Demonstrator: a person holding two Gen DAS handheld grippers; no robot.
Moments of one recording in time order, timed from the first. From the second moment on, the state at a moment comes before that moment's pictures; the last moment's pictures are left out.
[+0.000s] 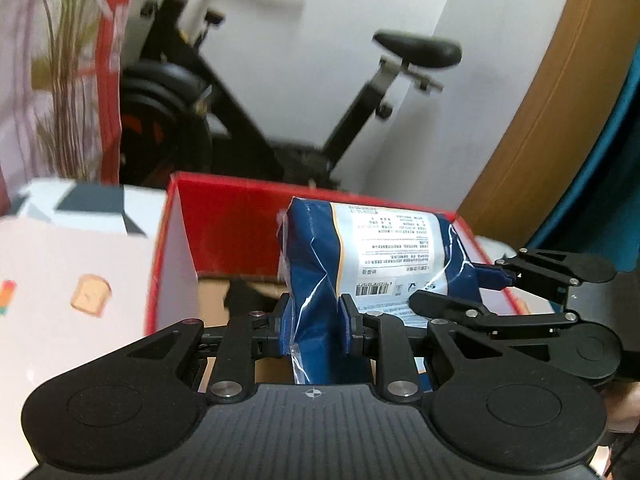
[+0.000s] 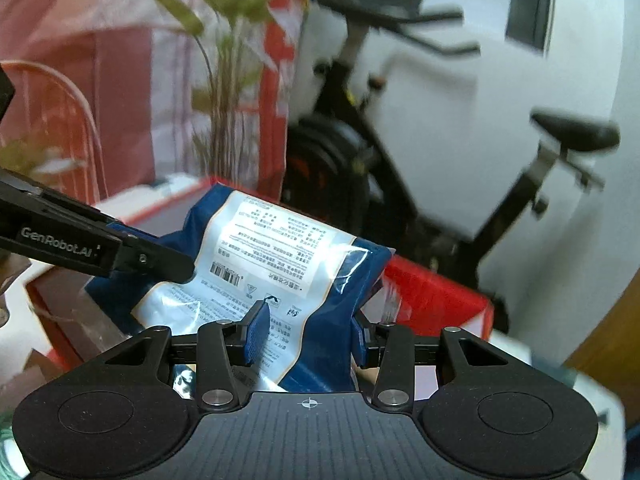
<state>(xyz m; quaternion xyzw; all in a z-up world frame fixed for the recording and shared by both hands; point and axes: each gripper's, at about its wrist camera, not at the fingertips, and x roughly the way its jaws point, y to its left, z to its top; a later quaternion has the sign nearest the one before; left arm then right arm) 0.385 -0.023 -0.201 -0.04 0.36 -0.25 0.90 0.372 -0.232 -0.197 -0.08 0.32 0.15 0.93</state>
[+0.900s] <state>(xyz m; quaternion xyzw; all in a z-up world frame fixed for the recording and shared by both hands) 0.365 -0.017 -0.189 0.01 0.33 -0.20 0.92 0.372 -0.254 -0.190 0.02 0.38 0.06 0.92</state>
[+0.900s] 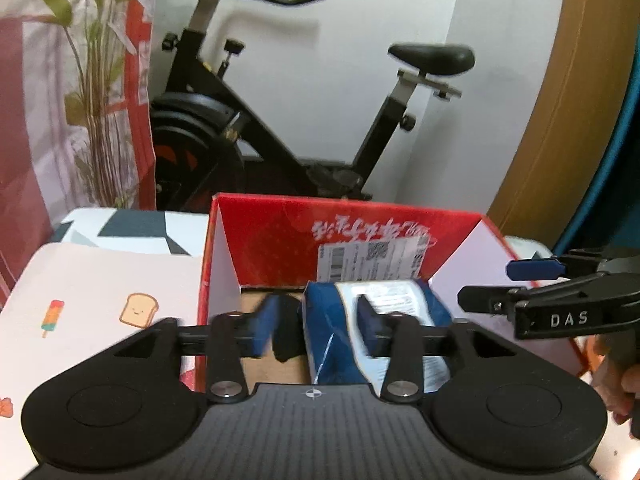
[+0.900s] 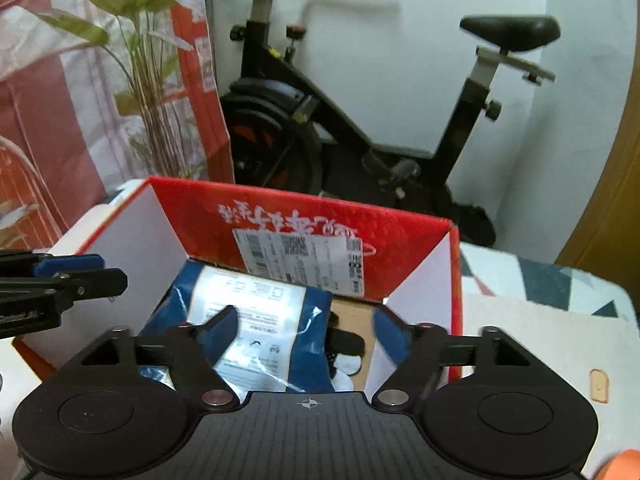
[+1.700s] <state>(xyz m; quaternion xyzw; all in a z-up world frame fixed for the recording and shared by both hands) 0.248 0.019 -0.160 0.00 0.29 -0.15 0.95 0.258 -0.250 -0.163 0.05 0.33 0.02 0.94</state>
